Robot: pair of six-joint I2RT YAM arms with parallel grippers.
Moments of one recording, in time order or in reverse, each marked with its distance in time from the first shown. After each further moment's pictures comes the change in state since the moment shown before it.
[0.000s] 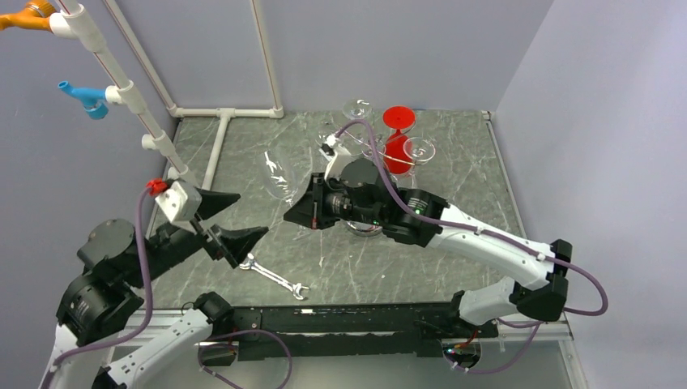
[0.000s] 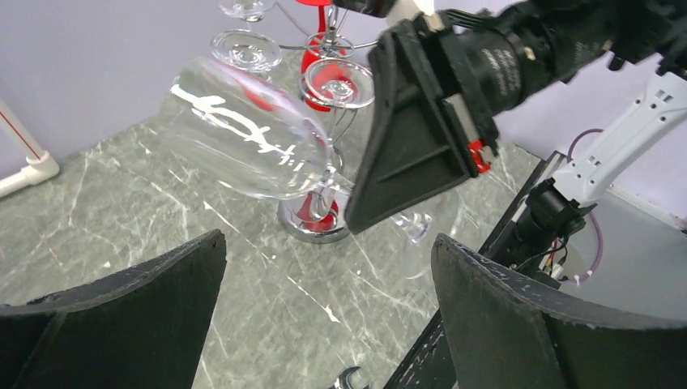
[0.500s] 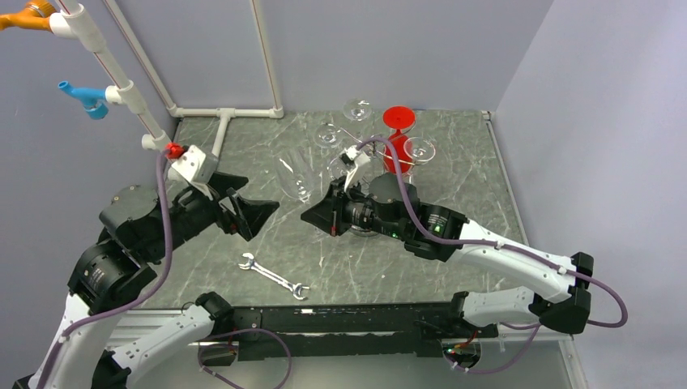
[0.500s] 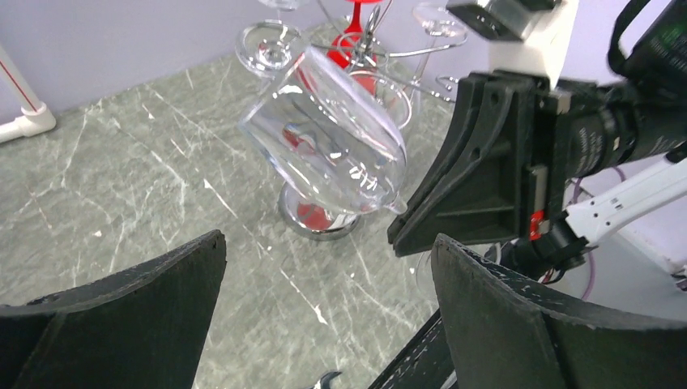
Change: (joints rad) left arm 0.000 0.206 0.127 -0.045 -0.095 -0.100; right arm 0.000 -0.181 -0.229 0.167 0.071 -0.212
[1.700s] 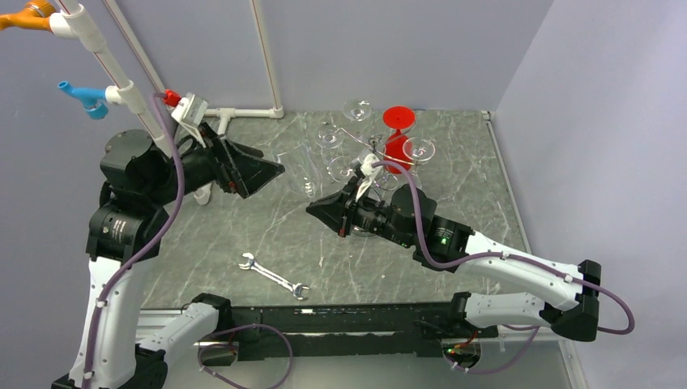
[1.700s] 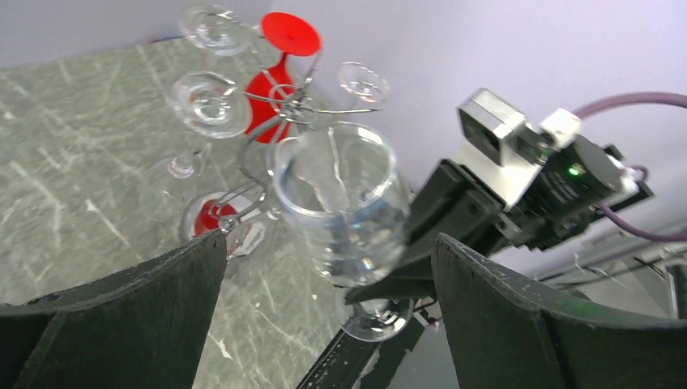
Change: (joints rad) left arm 0.418 0.235 0.183 0.088 0.552 -0.258; right arm 0.001 -0.119 -0.204 0.308 0.004 -0.304
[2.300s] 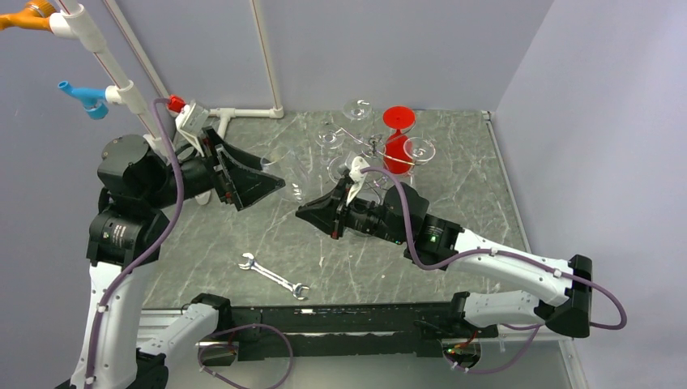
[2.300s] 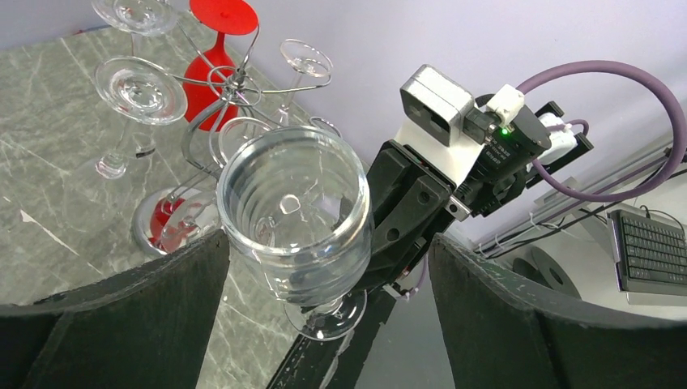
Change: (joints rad) left arm 0.020 -0.028 -0.037 0.057 0.200 -0.036; right arm -0.001 0.055 0.000 0.102 -0.119 -0.083
